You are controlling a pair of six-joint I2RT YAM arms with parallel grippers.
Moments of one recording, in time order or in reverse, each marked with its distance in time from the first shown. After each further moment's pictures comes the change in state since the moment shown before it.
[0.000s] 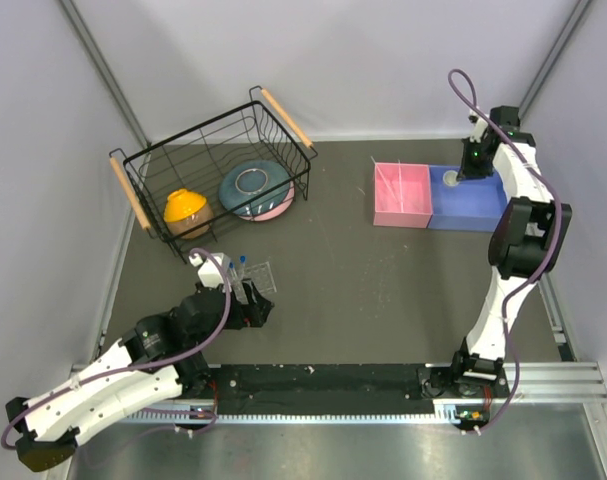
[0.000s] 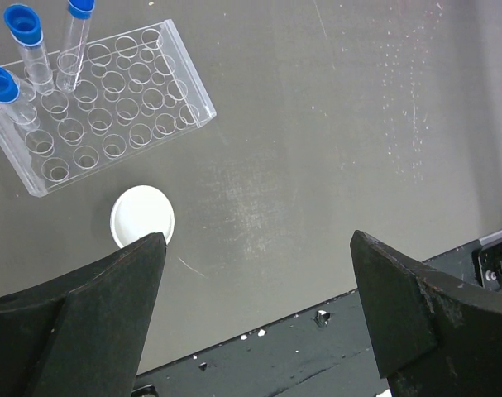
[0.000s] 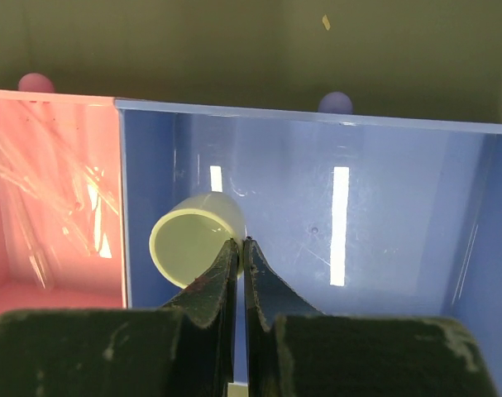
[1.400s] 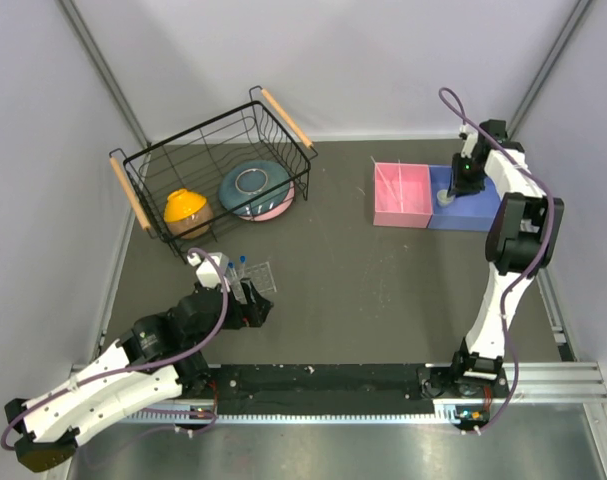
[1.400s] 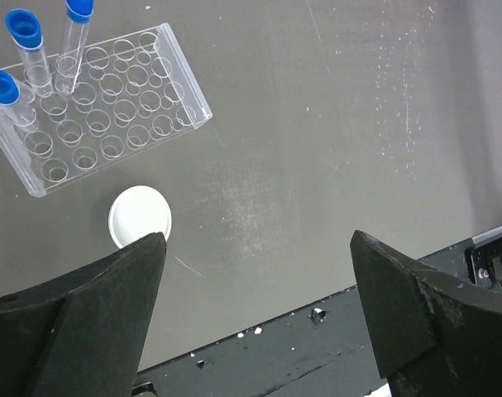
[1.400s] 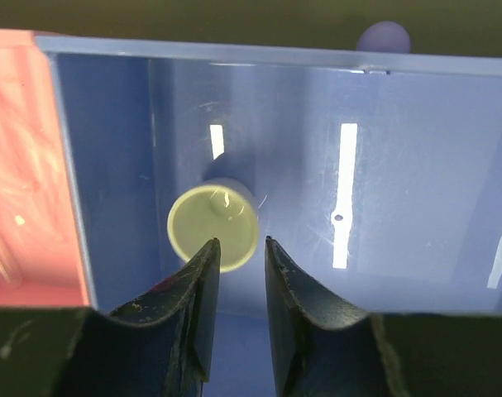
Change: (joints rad) left arm 0.000 -0.014 0.013 -0.010 0.002 0.000; right arm 0.019 0.074 -0.057 -0.012 0.026 0.014
